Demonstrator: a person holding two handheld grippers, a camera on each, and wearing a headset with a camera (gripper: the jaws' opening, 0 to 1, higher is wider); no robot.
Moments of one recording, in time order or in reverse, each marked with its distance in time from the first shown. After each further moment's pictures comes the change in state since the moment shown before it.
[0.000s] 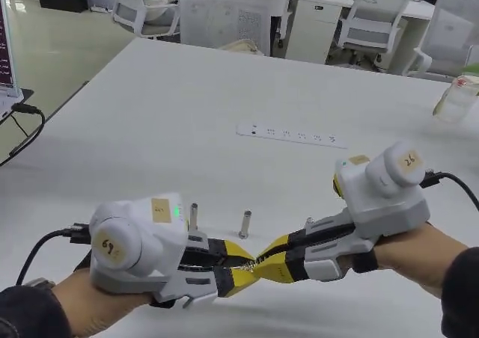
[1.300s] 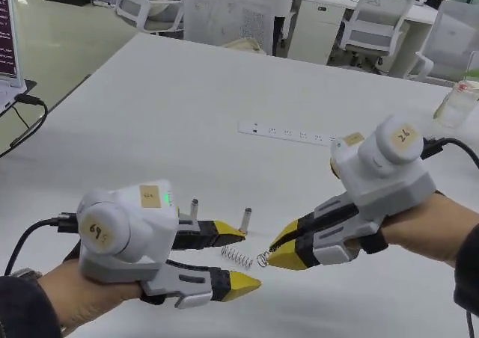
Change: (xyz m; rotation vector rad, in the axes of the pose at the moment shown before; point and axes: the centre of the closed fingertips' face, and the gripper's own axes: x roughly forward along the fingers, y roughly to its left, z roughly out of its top) left arm -0.012 0.004 0.005 -0.058 -0.036 0.029; right arm -0.017 -0.007 -0.002 -0.119 0.193 -0.076
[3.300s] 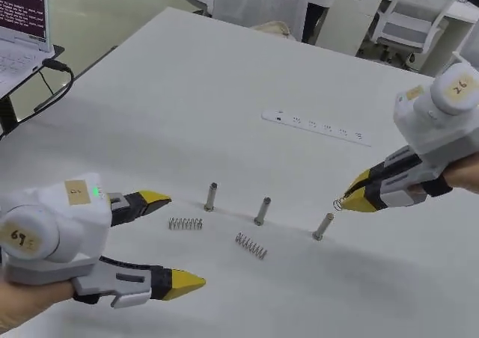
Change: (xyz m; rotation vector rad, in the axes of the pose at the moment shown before) left arm -0.072 0.045 -0.051 -0.071 0.051 0.298; right arm -0.051 -0.104 -0.019 -0.064 0.259 -0.212
